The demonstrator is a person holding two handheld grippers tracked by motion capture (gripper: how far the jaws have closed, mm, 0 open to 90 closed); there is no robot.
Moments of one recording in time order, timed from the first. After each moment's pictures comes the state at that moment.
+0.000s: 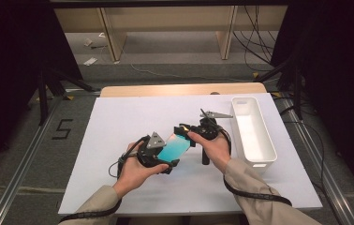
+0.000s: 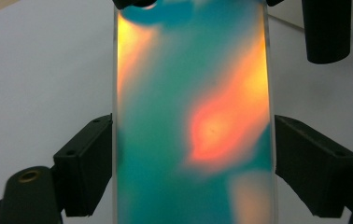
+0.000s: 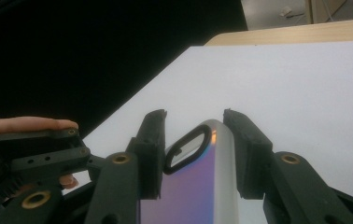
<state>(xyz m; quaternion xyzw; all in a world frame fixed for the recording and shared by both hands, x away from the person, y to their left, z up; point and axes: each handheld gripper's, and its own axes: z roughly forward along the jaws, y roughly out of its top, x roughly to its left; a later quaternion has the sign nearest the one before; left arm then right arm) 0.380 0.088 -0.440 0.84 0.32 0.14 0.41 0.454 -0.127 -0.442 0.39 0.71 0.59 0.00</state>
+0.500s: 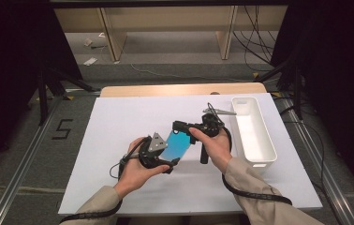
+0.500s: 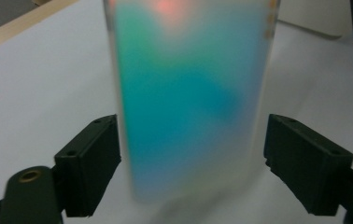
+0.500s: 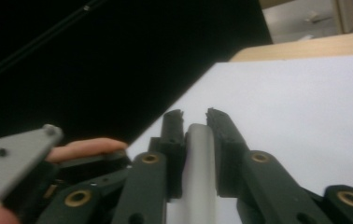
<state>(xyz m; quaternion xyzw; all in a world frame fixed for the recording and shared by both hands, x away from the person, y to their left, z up) 0.379 0.086 -0.440 0.84 0.30 0.18 0.42 0.446 -0.126 -0.416 0.37 0.69 0.62 -0.03</state>
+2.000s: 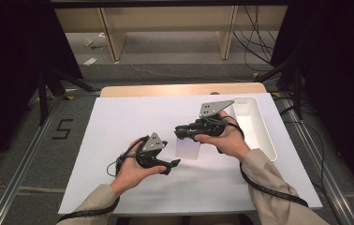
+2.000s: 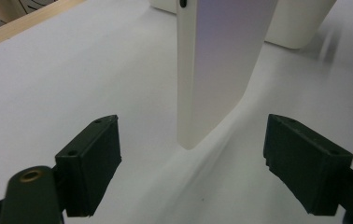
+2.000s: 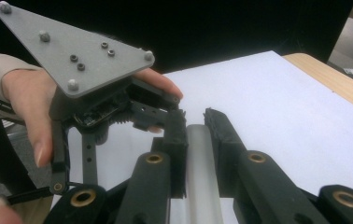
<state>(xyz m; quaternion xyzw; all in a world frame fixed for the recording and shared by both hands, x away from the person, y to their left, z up) 0.381 0.093 -0.442 0.84 0.26 0.14 0.46 0.439 -0.136 -0.373 0.12 0.83 0.54 0.02</state>
